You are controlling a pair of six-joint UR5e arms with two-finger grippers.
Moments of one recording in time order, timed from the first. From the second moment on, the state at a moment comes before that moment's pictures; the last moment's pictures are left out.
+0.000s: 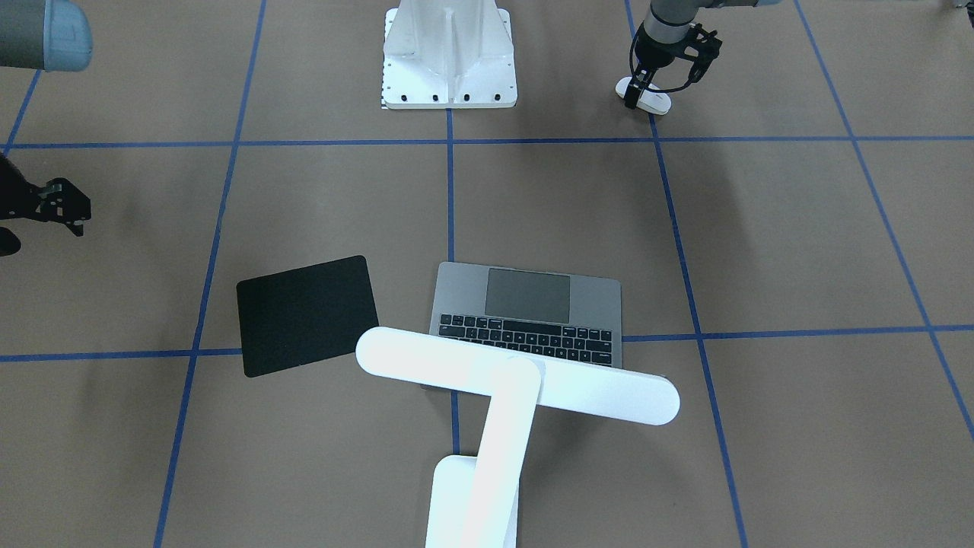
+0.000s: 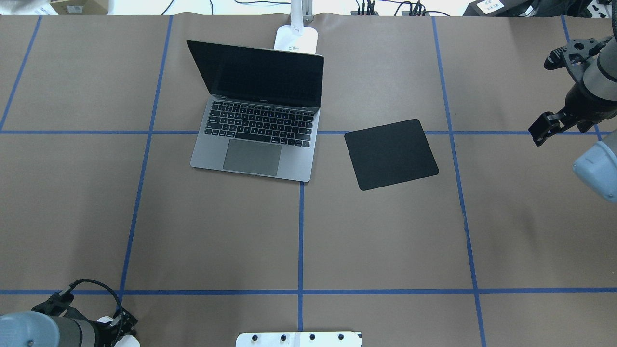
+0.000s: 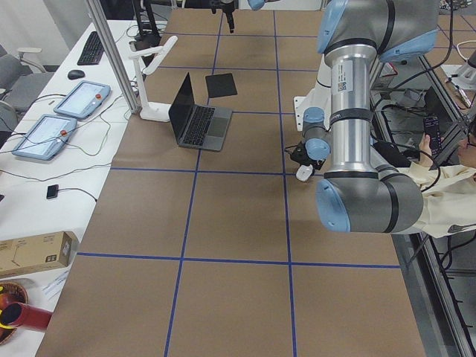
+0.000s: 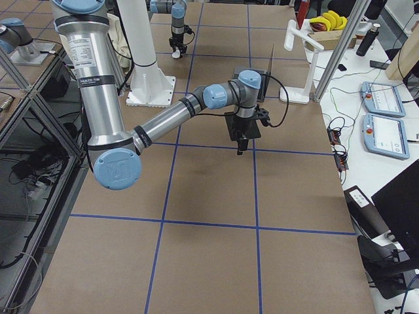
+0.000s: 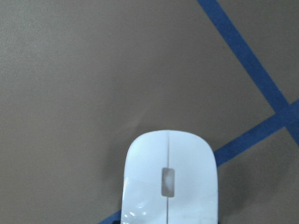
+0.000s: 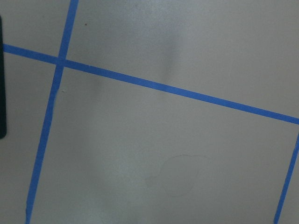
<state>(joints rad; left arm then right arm) -0.03 -1.34 -2.15 -1.98 -1.68 -2.53 1.07 -1.39 1.95 -1.88 2.09 0.32</state>
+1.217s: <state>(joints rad) -0.36 -1.98 -1.92 -1.94 -1.58 -1.93 1.07 -1.37 1.96 -1.94 2.14 0.33</state>
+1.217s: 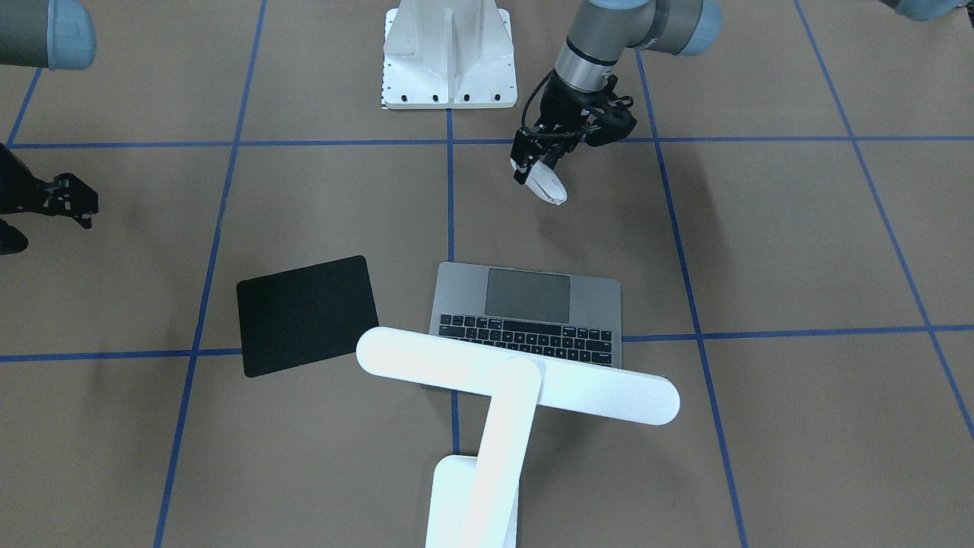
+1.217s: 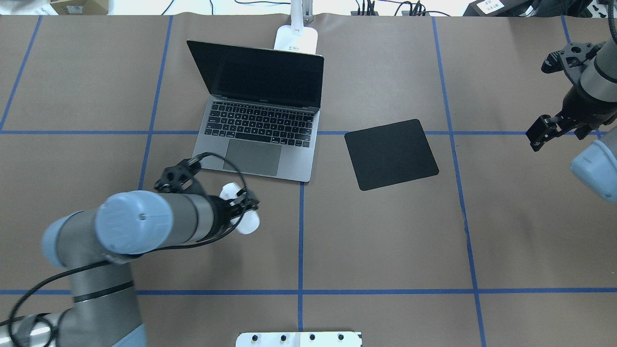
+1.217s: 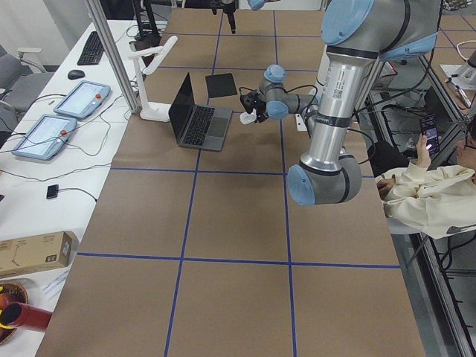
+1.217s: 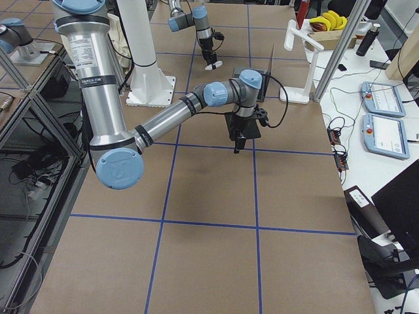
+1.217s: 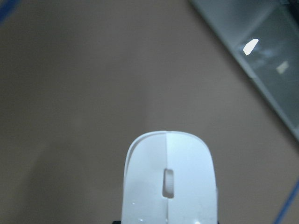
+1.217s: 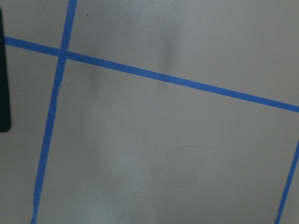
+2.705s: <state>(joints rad) -0.27 -2.65 -1.14 -2.02 -1.04 -1.81 1.06 -1.37 1.96 -1.98 2.16 0.33</state>
